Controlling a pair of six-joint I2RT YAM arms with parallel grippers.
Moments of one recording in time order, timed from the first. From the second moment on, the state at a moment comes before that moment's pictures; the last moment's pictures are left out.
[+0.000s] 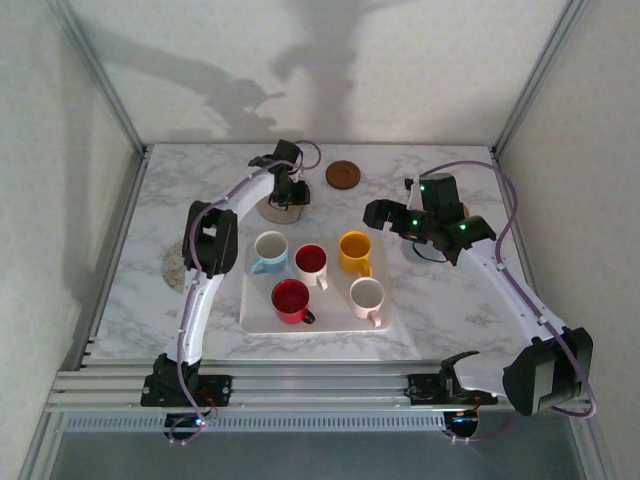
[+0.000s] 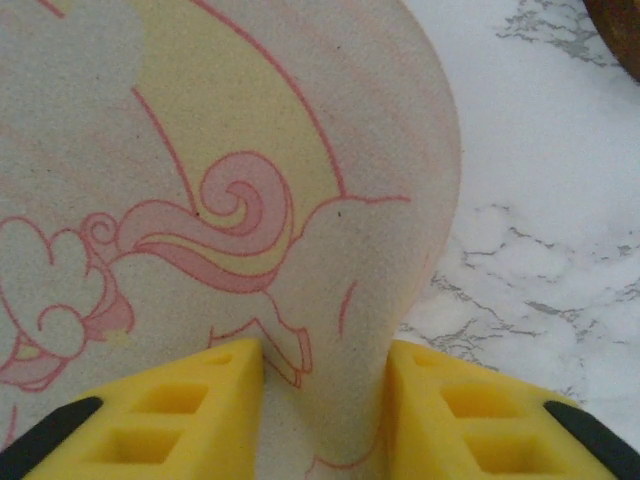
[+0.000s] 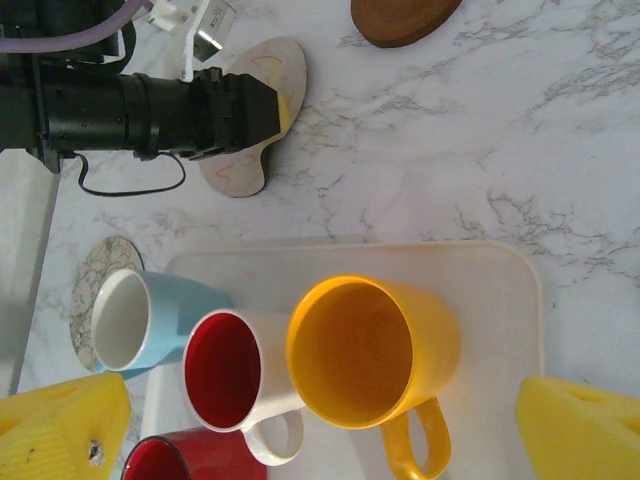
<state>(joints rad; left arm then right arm) -0.35 2.50 2.17 -0.80 0.16 -0.37 0.36 1.25 1.11 -0.60 -0.29 0.52</state>
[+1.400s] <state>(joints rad) -0.35 1.84 1.88 -0.84 -0.04 -0.41 0.45 1.16 1.20 -0.77 -0.29 0.49</state>
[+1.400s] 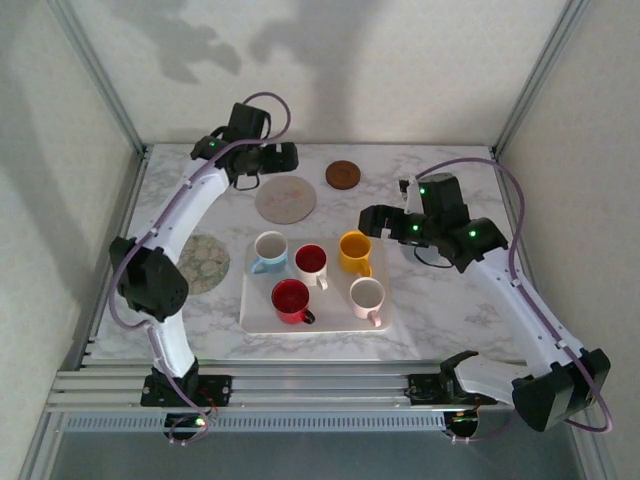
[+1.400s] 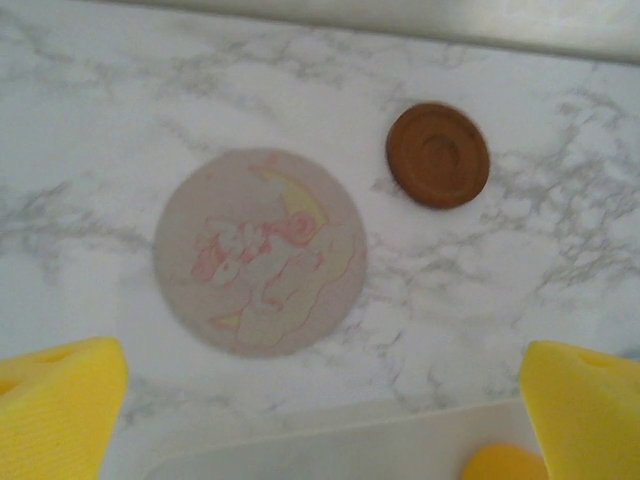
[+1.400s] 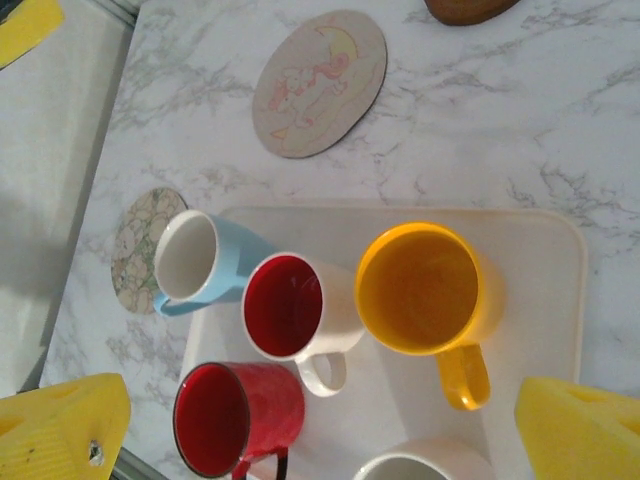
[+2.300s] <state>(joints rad) -0.20 1.36 1.04 -0.79 -0.05 -0.54 0.51 1.09 1.02 -0.56 -0.42 0.29</state>
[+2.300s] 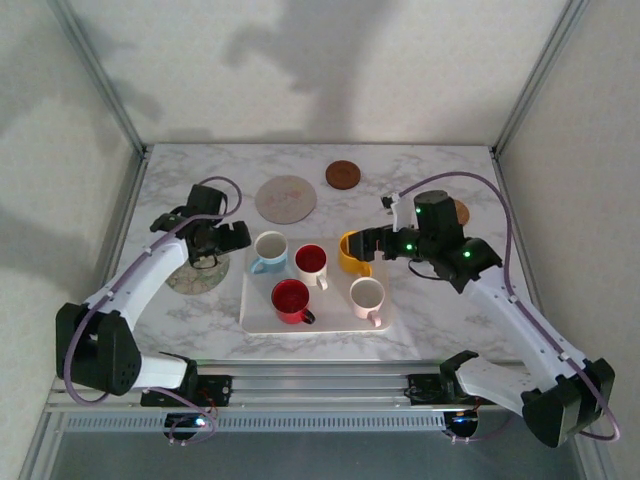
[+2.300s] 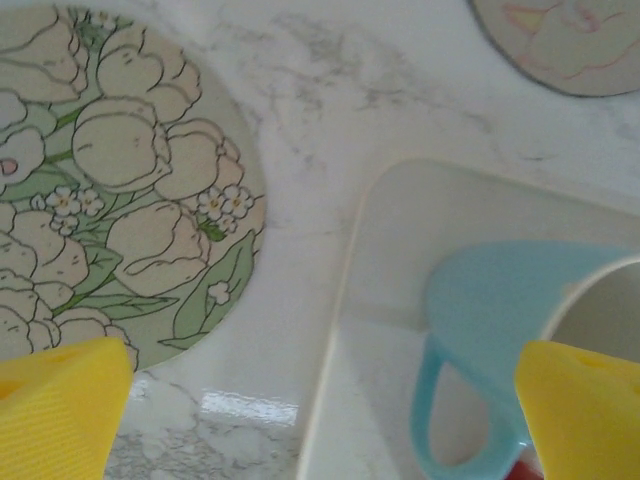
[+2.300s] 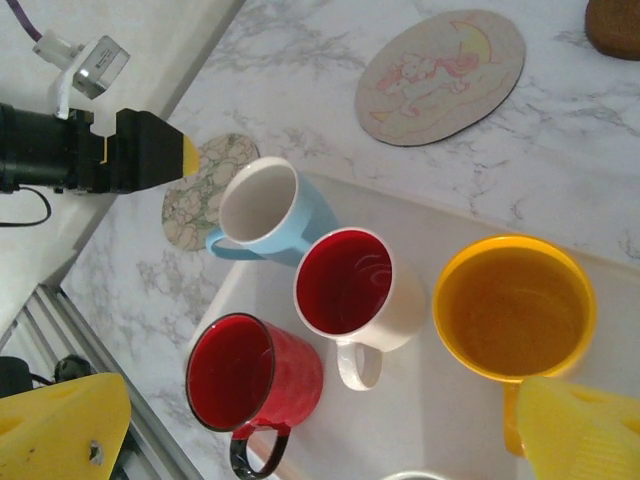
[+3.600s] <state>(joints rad) -0.08 1.73 1.00 -0.72 -0.06 -0.47 0.65 1.31 1.13 -0.43 -0.41 0.30</state>
